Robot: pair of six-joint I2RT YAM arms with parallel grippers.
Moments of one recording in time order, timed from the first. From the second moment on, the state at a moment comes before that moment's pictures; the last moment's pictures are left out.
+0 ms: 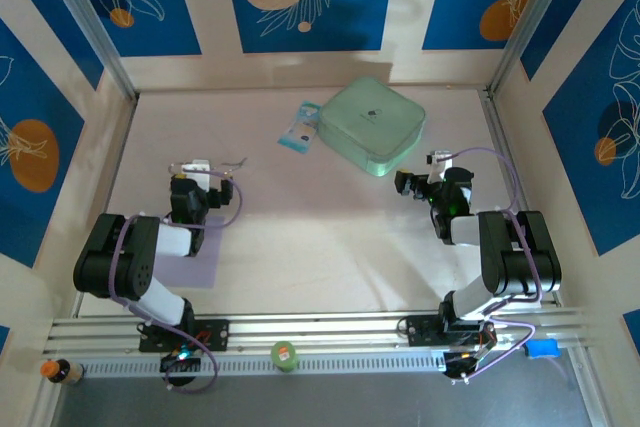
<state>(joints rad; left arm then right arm) -0.08 1.56 0.35 0.85 -0.11 0.05 -0.01 1.53 0.40 0.71 -0.21 0.08</state>
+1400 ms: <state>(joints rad) -0.08 1.12 0.61 -0.56 -0.03 -0.69 0.34 1.06 0.70 -0.29 -0.54 0.61</state>
